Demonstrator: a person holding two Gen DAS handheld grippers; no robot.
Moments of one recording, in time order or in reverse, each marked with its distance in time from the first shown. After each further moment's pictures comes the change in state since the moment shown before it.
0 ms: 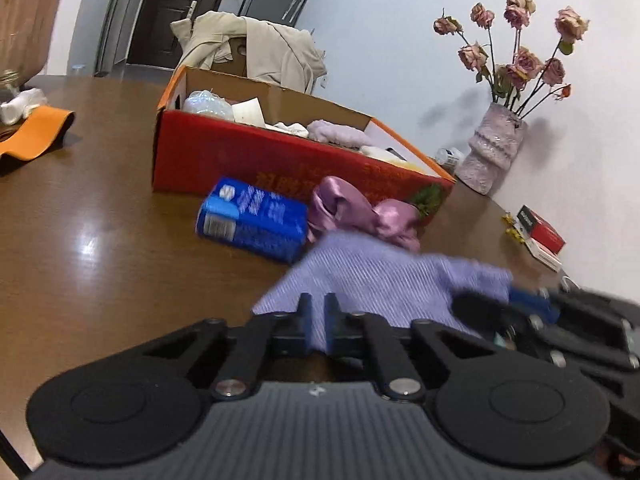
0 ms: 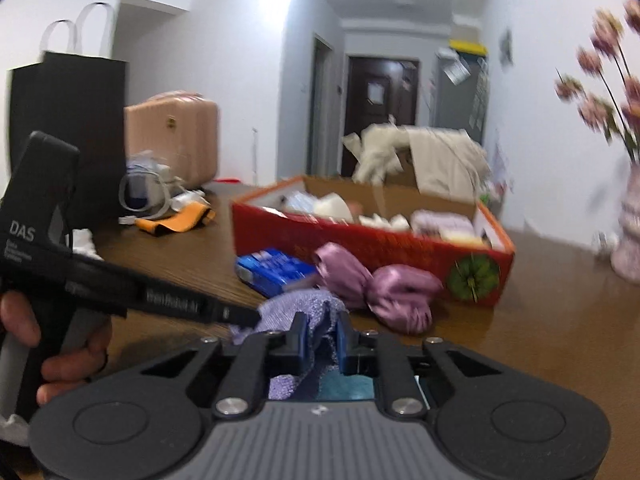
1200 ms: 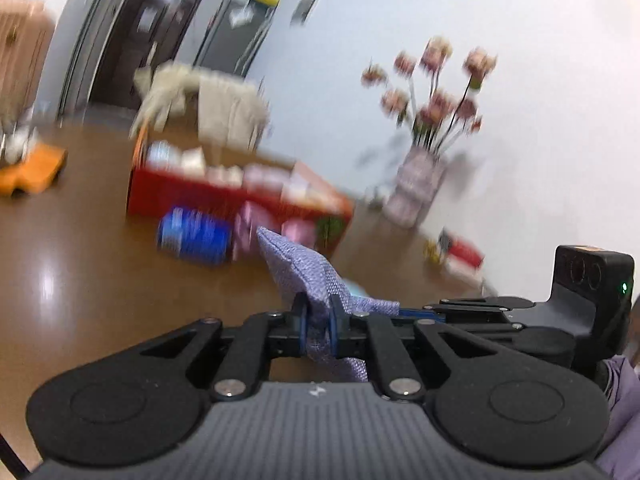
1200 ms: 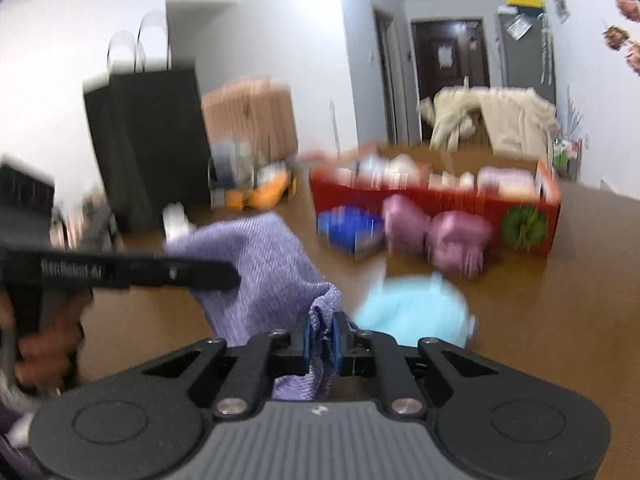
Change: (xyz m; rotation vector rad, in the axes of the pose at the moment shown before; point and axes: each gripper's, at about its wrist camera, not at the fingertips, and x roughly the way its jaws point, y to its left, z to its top) left arm -0.096 -0.034 -0.020 0.056 -0.180 -0.153; right arm -0.038 -0.040 -0.001 0.105 0.078 0.307
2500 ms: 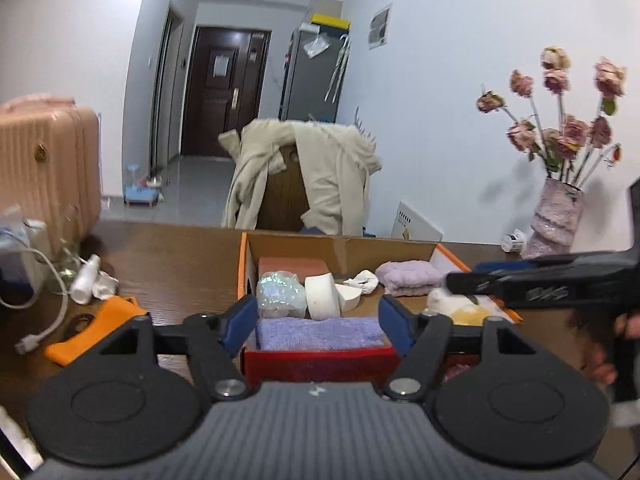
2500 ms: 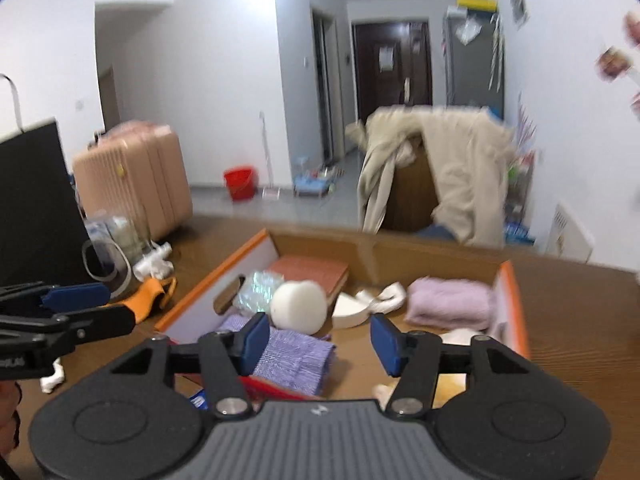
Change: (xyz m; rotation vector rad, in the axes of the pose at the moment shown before) left arm 0.088 0.044 0.127 0.114 -0.037 0.383; right arm 0.114 -0.085 0.163 0.020 -0.003 -0.211
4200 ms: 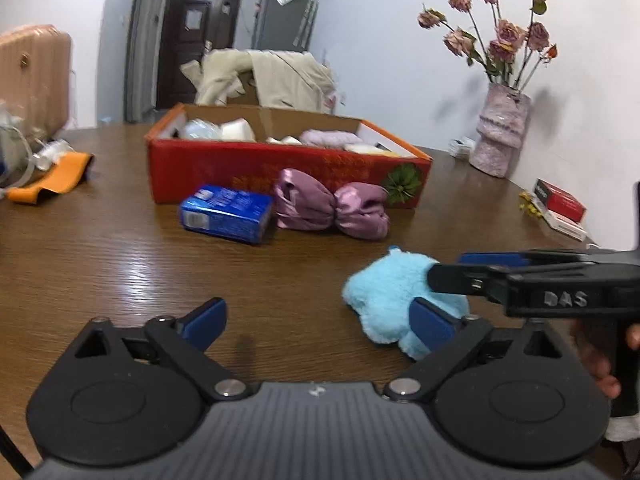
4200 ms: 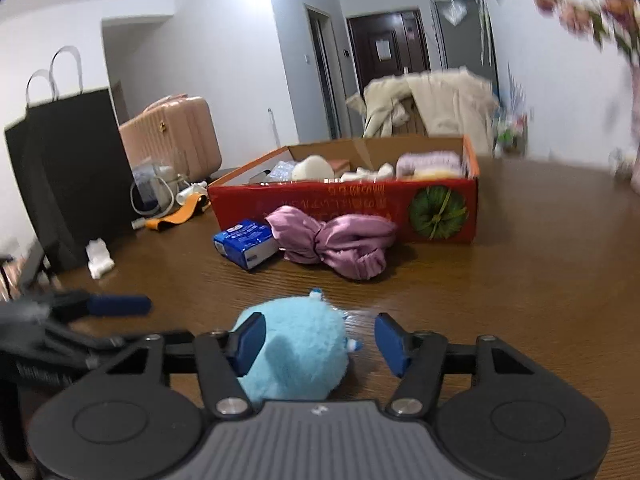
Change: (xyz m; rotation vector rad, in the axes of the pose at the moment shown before) left arm -0.035 -0.079 -0.146 0.006 0.171 -0.092; right arm -0.090 -0.009 -0.174 0.112 0.044 0.090
